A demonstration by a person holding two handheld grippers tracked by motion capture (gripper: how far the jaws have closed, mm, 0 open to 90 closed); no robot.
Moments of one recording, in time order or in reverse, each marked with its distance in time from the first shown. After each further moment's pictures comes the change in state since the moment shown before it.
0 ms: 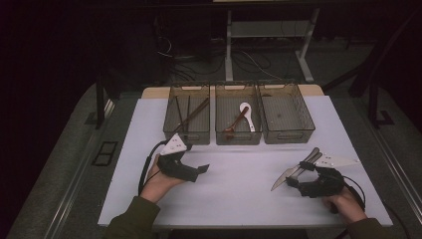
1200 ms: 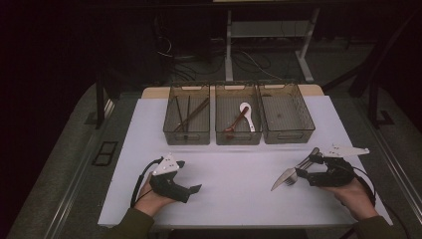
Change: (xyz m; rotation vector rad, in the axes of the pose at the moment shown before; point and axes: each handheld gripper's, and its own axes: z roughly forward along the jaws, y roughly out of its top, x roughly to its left) left arm -0.012 -0.042 -0.014 0.045 -0.022 -0.004; right arm -0.022 0.018 -0.015 0.066 -0.082 0.003
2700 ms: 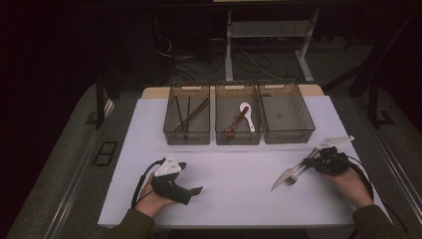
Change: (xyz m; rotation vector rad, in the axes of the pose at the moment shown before) left arm -0.004 0.000 0.003 0.010 -0.017 0.008; right arm -0.041 0.001 0.031 0.221 -0.065 -0.050
